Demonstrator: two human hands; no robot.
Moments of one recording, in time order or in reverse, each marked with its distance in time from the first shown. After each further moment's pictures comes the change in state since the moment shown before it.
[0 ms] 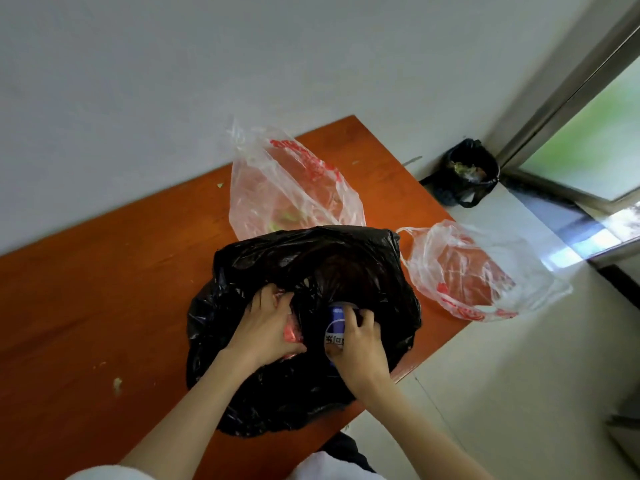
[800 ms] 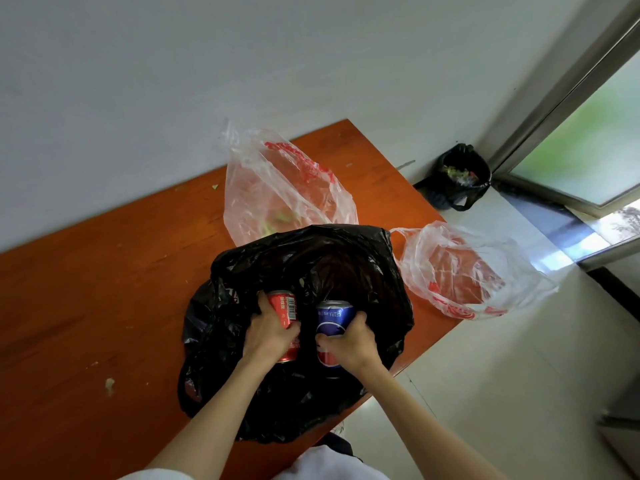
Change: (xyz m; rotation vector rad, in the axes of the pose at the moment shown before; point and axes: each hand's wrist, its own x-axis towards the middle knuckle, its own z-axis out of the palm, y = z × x) left_hand 0.009 0.023 0.021 -0.568 0.066 -0.523; right_hand 0.016 0.008 0.002 0.532 -0.084 0.282
